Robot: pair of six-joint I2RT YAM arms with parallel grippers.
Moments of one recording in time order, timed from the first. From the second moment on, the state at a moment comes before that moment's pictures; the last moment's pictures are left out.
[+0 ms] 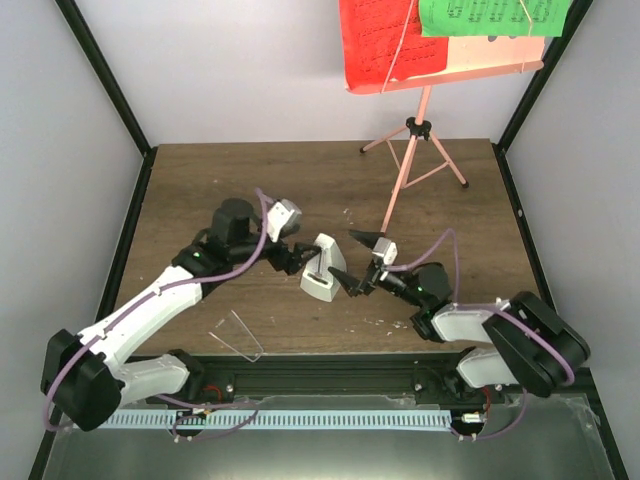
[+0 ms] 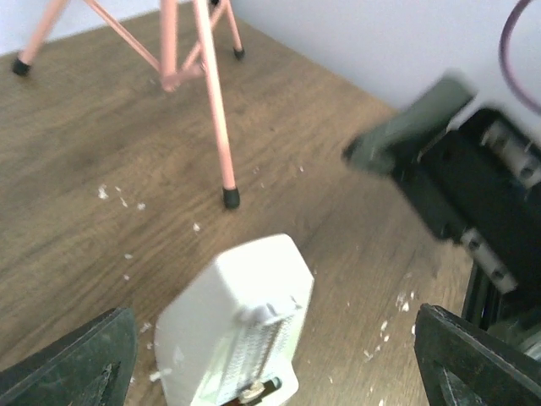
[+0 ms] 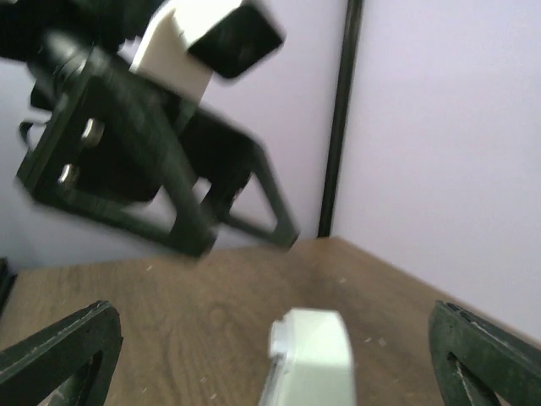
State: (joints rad) left arm -0.57 1.15 0.88 -0.19 0.48 -0.07; right arm 0.63 1.37 0.25 1.36 -0.48 0.02
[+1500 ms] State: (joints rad) left arm -0.71 1.32 0.88 -0.26 0.25 -0.02; right arm 0.63 1.22 0.11 1.40 -0.14 -0.03
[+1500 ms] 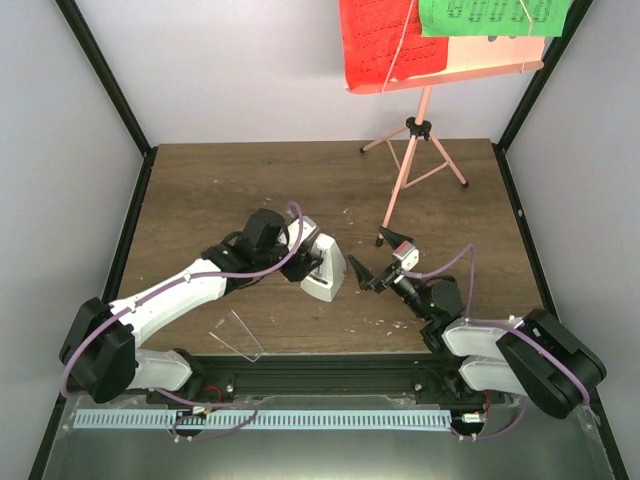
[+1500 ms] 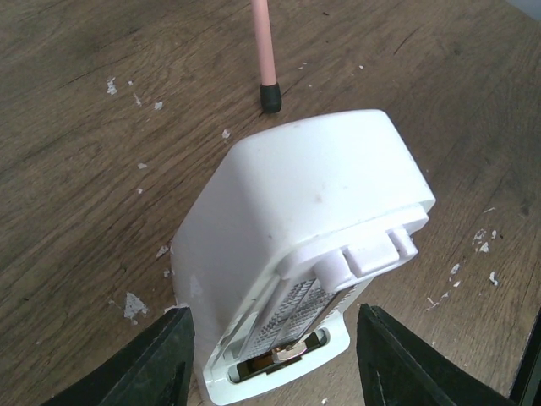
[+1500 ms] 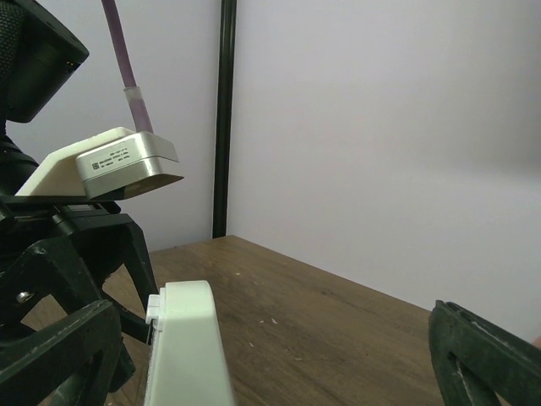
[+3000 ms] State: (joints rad) left arm -0.71 1.34 0.90 -0.26 0.28 -0.02; right arm 0.63 1.22 0.11 1.40 -0.13 -0.03
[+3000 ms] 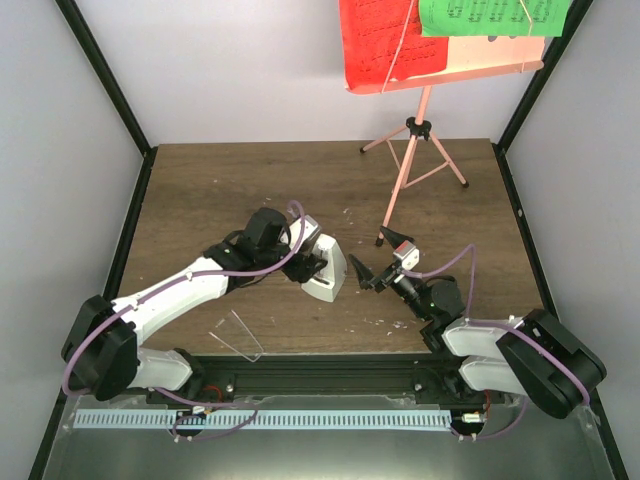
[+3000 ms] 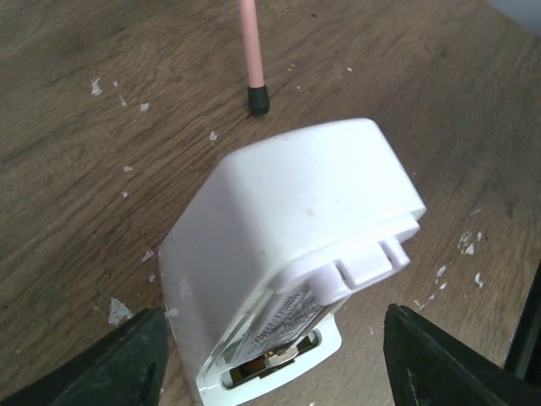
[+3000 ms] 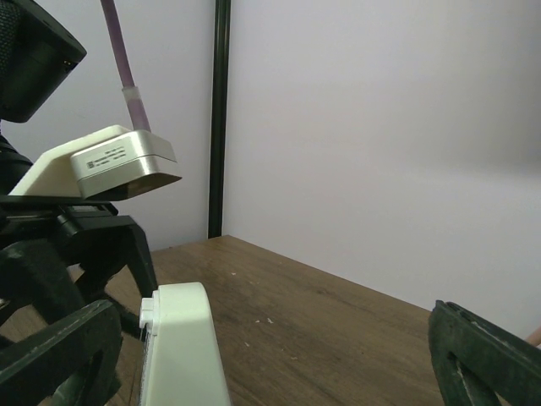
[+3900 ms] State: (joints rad) left arm -0.71 0.70 0.46 -0.72 -0.13 -0.99; right arm 0.63 1.02 0.24 0.81 -0.06 0.17
